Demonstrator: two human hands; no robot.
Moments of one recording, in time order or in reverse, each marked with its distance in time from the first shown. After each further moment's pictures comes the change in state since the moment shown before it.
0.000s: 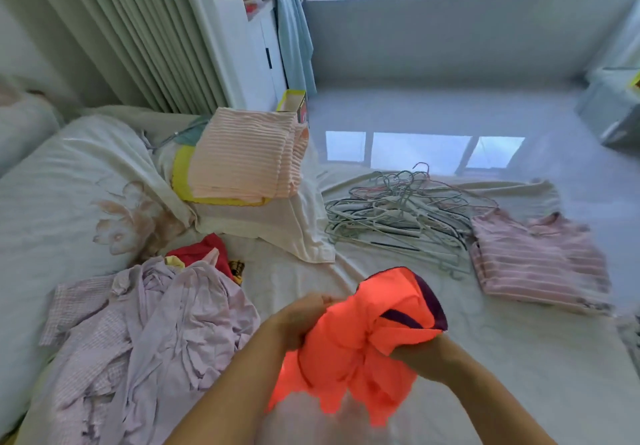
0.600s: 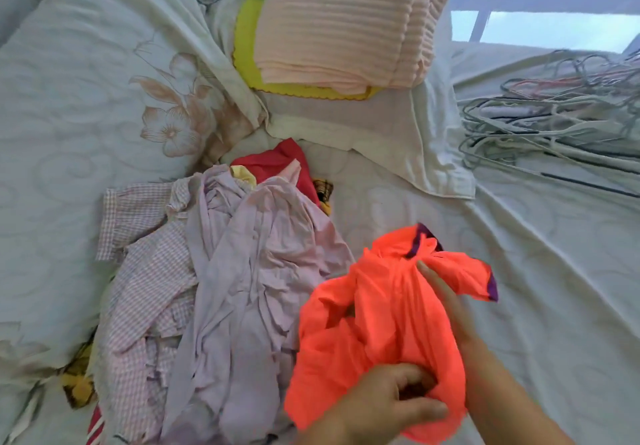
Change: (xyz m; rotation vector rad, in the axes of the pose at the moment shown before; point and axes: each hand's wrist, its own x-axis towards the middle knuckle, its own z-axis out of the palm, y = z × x) left_hand 0.032 -0.183 -0.116 0.141 -0.083 0.090; right_hand 0.189 0.114 0.225 0.490 0.061 0.520
